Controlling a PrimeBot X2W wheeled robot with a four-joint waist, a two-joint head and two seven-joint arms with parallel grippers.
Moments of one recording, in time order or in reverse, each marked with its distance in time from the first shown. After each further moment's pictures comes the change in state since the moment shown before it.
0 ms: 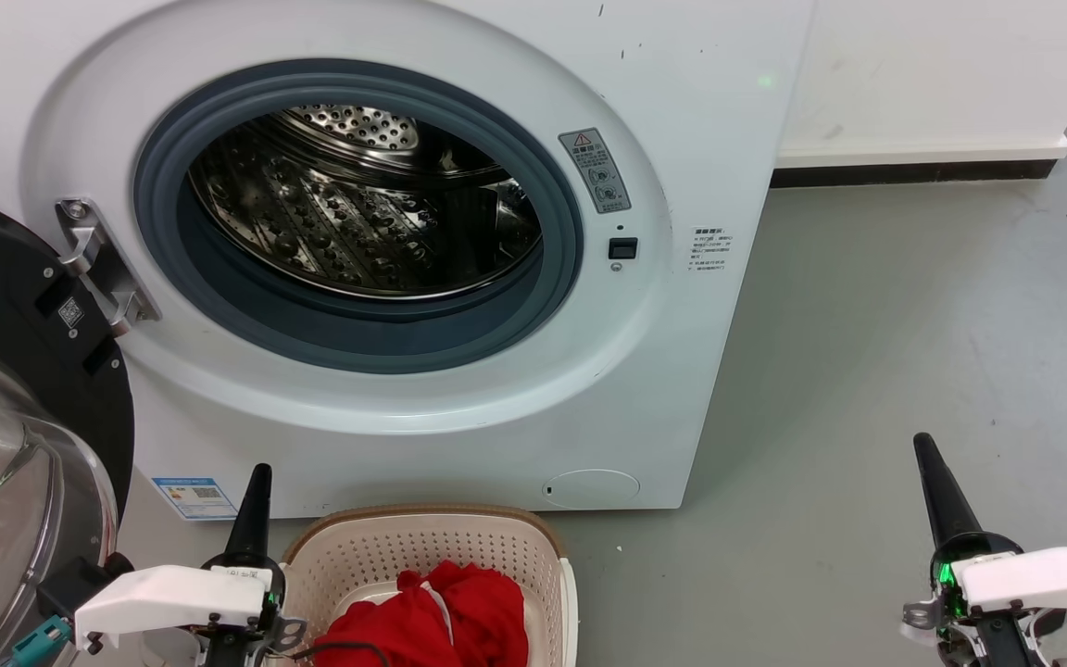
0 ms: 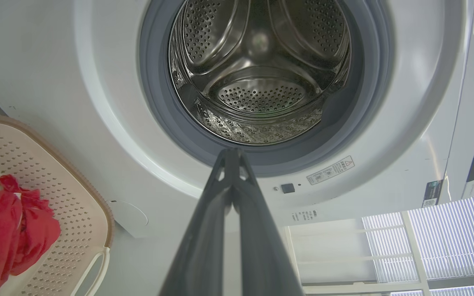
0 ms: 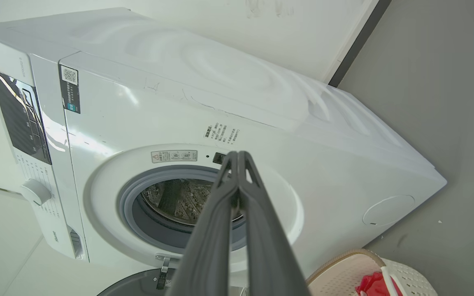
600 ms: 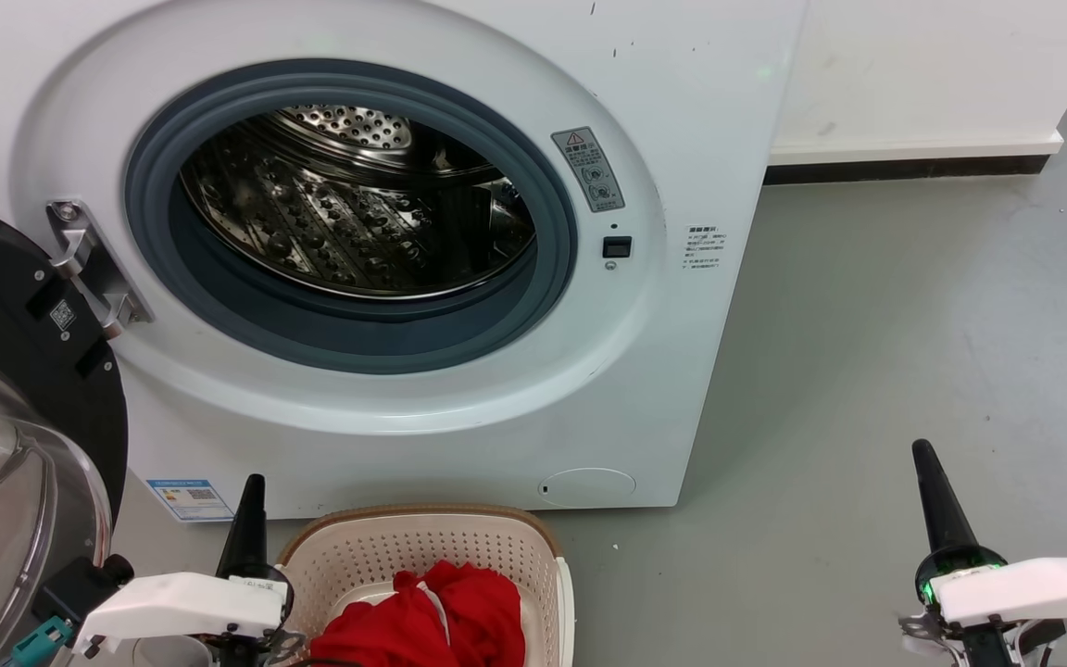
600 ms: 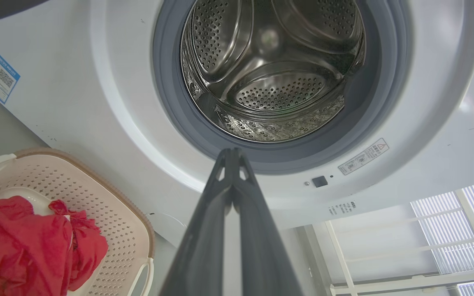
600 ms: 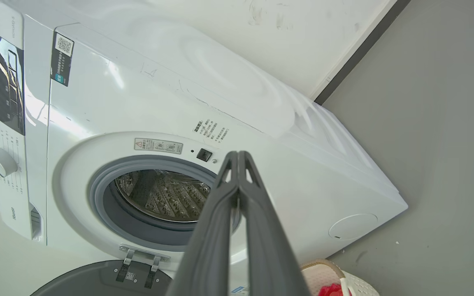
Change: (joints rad) left arm 0.022 0.000 -0.006 -0.013 0.190 0.017 -0.046; right arm 0.027 0.001 0.017 -0.030 -0.180 0.000 -0.047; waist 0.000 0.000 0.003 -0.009
